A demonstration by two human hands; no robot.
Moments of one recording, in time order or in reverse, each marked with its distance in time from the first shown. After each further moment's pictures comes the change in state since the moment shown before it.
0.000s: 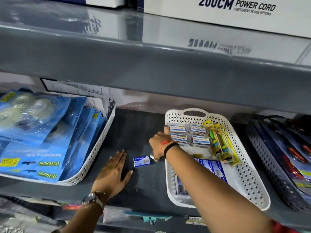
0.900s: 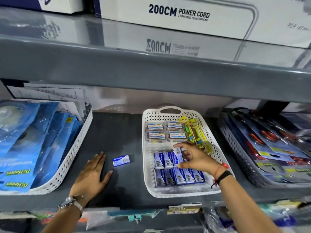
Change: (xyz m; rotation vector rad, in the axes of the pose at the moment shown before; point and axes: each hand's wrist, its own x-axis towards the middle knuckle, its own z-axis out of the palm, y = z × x) left_hand -0.001 0.003 -0.002 0.006 0.022 0.015; right_hand -0.148 0.096 0.073 1.187 0.112 0.191
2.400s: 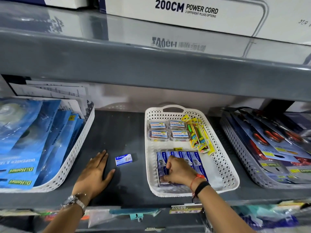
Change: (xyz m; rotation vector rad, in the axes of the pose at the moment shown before) left_hand 0.003 -0.001 0.002 0.003 0.002 -0.001; right_hand 0.006 -0.029 0.062 -0.228 -0.006 0.141
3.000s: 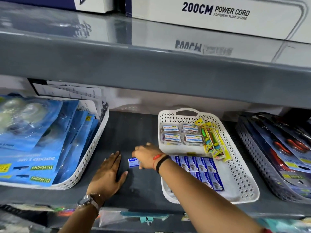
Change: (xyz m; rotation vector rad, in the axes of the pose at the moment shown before) left_hand -0.002 0.001 -0.004 -0.068 0.012 0.016; right_hand 0.083 -0.105 0.031 -0.794 -0.050 -0.569
